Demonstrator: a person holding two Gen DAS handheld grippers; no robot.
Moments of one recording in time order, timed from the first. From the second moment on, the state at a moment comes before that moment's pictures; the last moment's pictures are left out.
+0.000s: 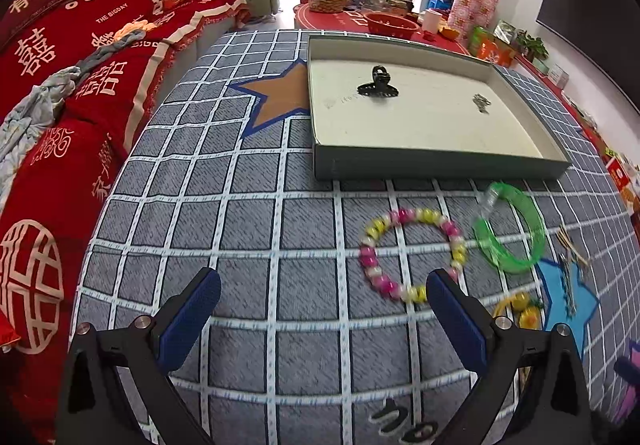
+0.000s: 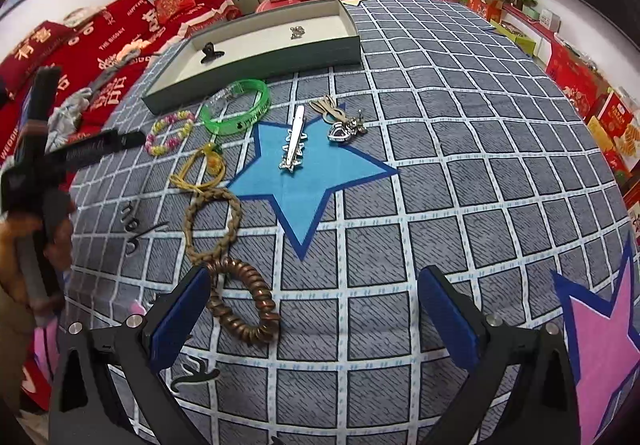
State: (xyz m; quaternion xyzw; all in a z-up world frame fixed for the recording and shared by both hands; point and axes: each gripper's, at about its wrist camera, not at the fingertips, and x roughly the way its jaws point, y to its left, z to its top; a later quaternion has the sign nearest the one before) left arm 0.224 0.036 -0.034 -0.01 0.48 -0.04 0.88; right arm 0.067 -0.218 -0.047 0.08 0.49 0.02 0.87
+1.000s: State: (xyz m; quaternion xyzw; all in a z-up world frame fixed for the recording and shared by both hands) left arm 0.227 -0.005 -0.036 0.02 0.48 -0.12 0.87; right arm 0.053 -0.170 -0.052 -0.01 0.50 0.05 0.87
